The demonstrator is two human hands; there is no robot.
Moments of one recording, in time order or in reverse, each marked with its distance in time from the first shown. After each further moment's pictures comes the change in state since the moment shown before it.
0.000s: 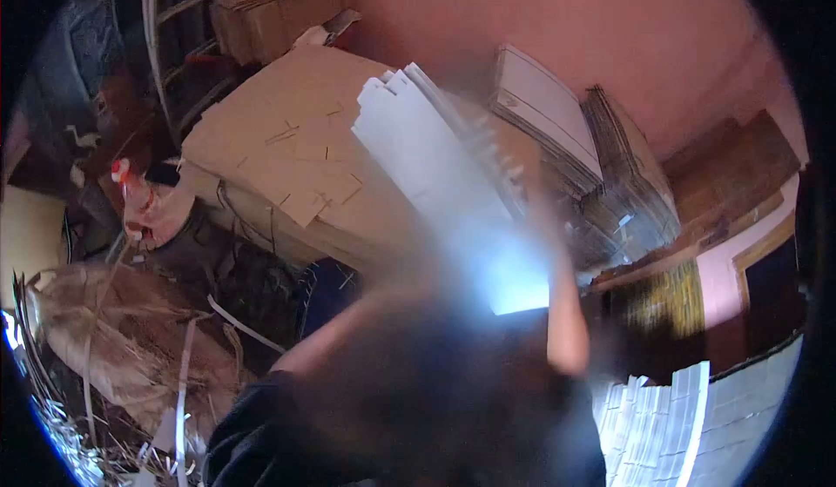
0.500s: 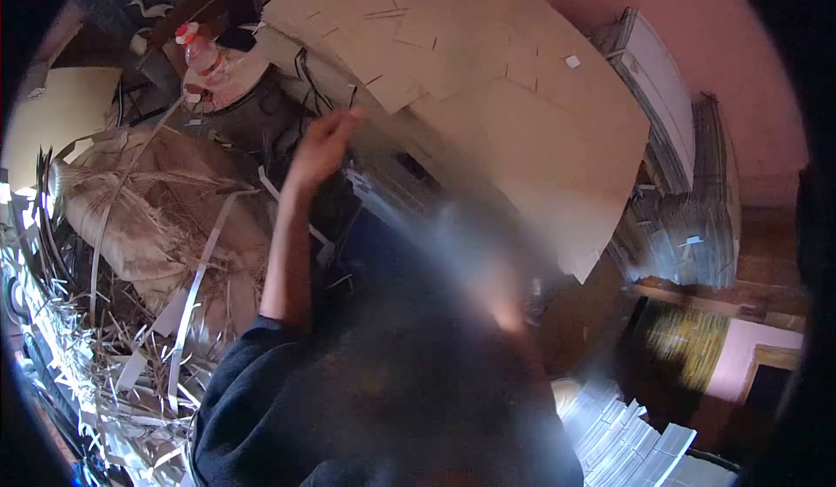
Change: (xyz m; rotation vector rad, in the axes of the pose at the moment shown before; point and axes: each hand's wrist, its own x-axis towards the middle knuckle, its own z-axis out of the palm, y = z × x) left_hand -0.176 -0.031 -0.149 0.099 1.020 -0.088; right_hand -0.175 0.035 0.207 -0.108 -0.267 -0.226
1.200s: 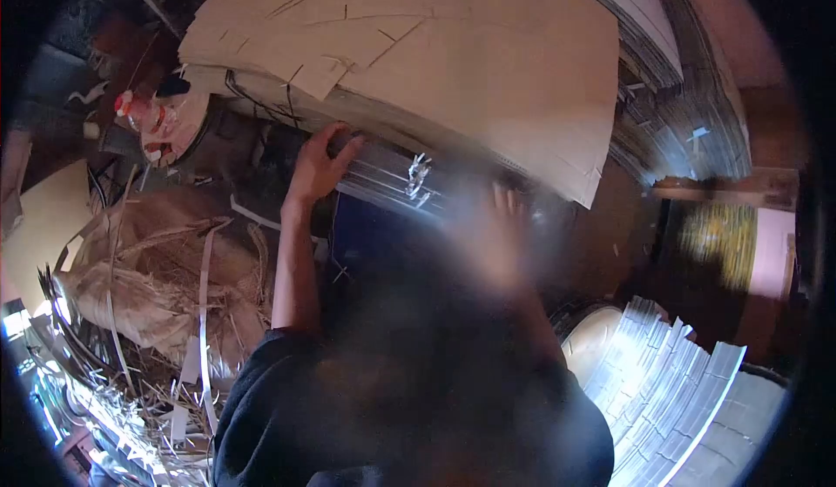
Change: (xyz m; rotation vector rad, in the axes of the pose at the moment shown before) left_hand -0.005 -0.028 0.058 0.491 -0.265 0.141; right_hand -0.002 -0.019 -0.010 -0.082 0.077 0.110
